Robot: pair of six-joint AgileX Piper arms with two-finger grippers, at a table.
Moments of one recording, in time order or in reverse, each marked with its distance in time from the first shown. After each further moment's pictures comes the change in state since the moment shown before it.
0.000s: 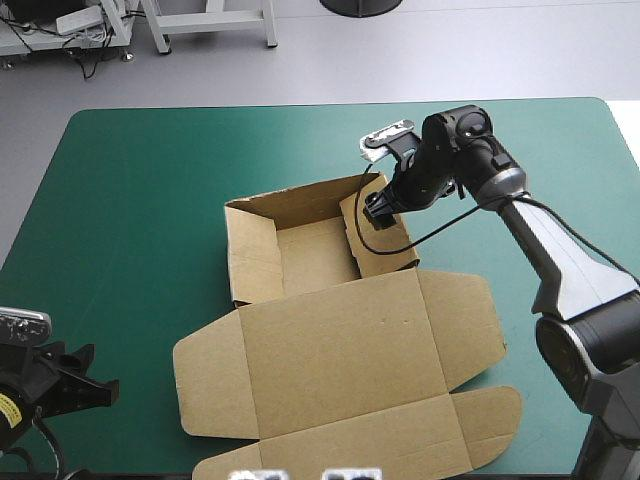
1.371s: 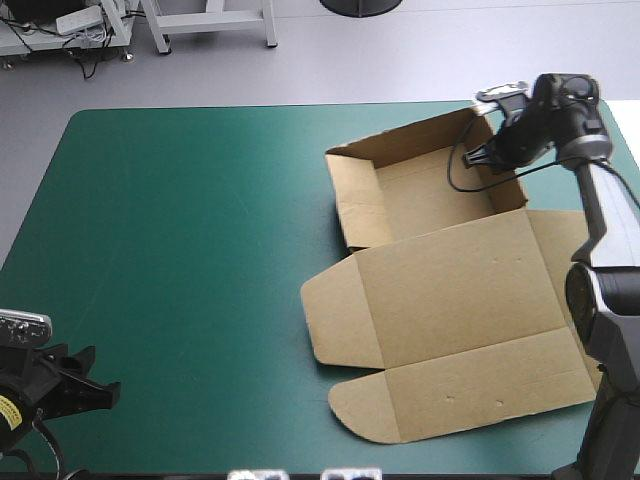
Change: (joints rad) left arm 0.000 -0.007 0.002 -0.015 0.001 0.000; right arm -0.421 0.159 -0.205 -0.009 -0.001 -0.114
